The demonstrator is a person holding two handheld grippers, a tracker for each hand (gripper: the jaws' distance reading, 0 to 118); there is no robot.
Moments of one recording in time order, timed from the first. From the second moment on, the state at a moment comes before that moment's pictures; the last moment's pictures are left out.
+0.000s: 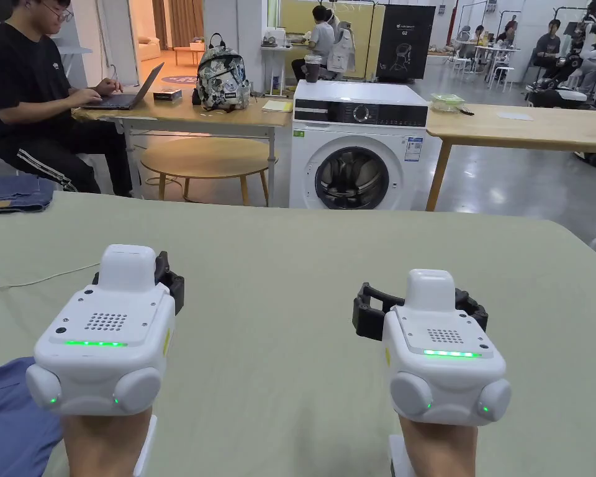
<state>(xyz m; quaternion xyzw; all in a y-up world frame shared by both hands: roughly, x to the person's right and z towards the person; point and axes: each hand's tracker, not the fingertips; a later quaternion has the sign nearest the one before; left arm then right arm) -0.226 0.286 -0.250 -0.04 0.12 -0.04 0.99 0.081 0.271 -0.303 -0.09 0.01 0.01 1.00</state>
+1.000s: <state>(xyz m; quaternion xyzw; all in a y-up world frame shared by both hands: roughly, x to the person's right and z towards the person) -0.262 0.290 -0.233 -0.09 0.13 -0.01 0.99 0.057 0.279 -0.286 -0.07 0.03 0.02 1.00</state>
